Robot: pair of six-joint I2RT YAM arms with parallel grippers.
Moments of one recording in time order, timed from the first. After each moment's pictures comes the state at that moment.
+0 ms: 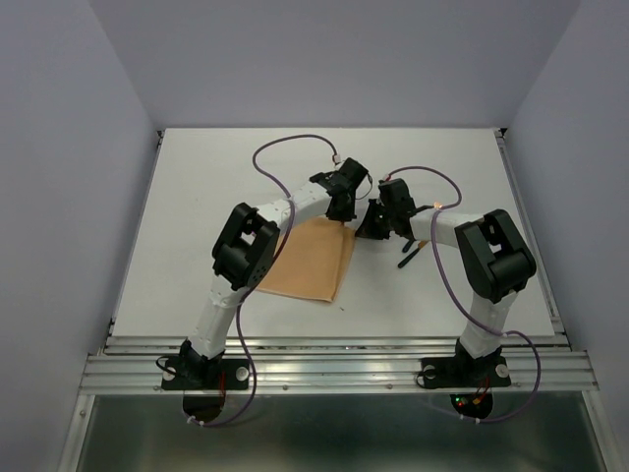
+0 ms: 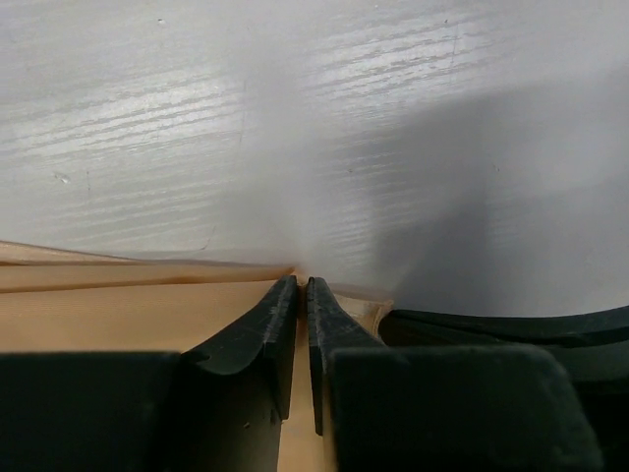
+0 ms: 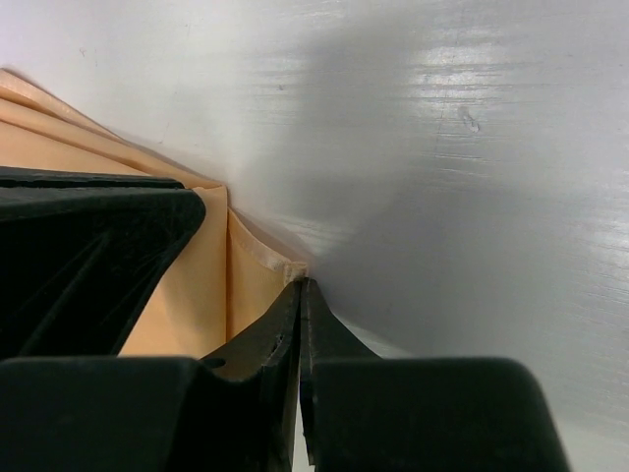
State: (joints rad) left arm -0.73 2.25 1.84 -0.61 -0.18 -0.54; right arm 0.41 1.87 1.05 -0.02 -0.21 0.65
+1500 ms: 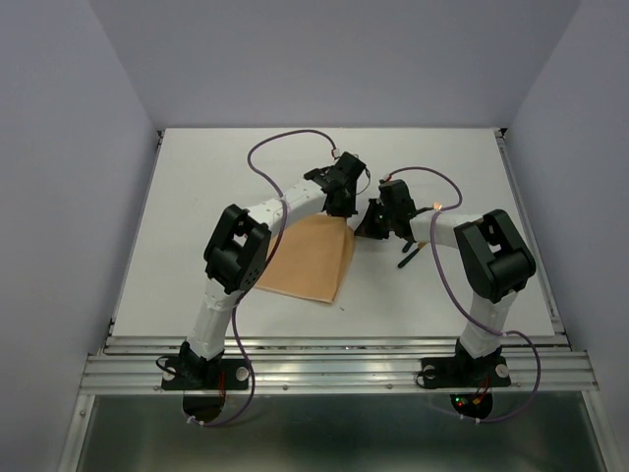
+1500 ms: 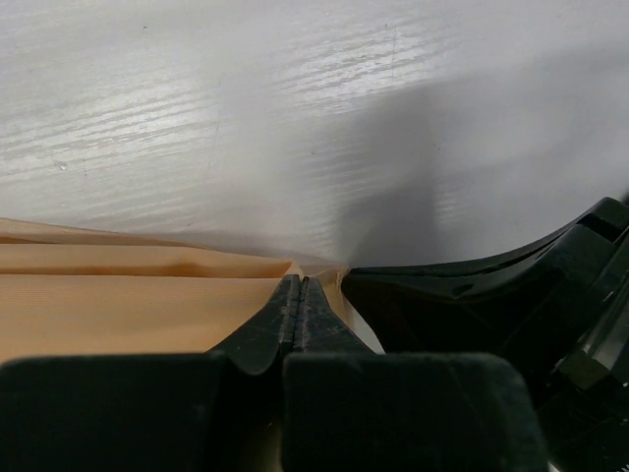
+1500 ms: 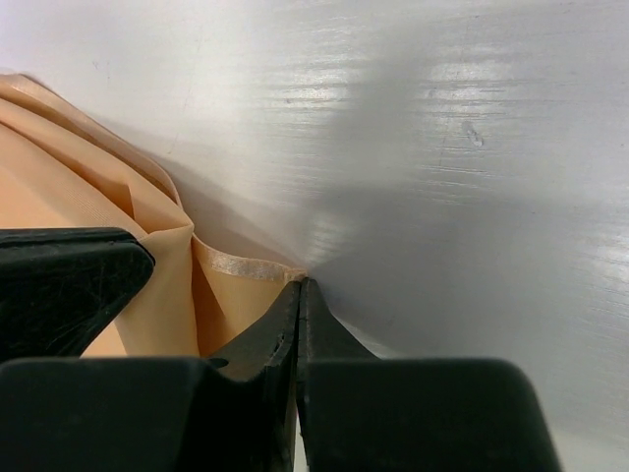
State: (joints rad) left arm -0.73 2.18 1.82 -0.61 -0.12 -0.54; right arm 0.41 1.87 1.03 0.03 -0.19 0.66
